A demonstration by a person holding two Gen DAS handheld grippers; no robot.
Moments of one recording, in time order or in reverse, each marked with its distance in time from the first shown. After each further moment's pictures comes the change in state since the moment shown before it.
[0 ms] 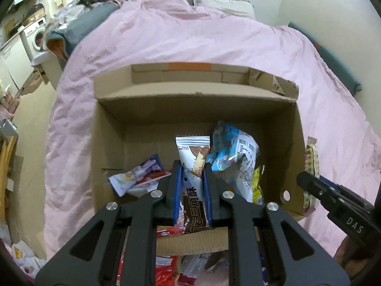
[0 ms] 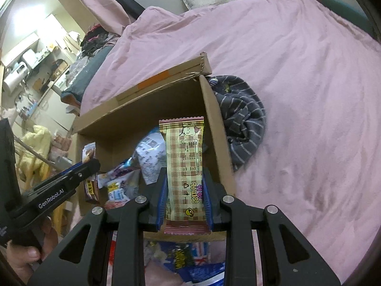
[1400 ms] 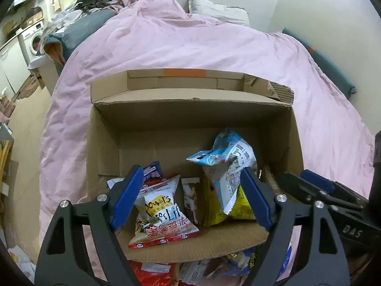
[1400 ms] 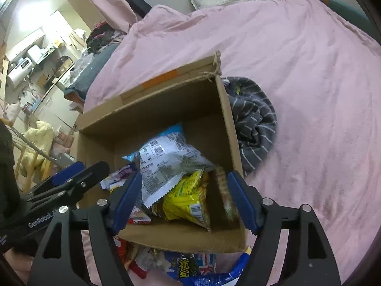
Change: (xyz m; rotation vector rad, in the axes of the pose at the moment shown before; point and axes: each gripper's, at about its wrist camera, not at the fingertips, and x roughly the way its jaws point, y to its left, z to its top) left arm -0.003 0.003 -0.002 0.006 -0.063 -0.021; right arm 0.012 0.010 0.003 -0.024 -0.010 0.033
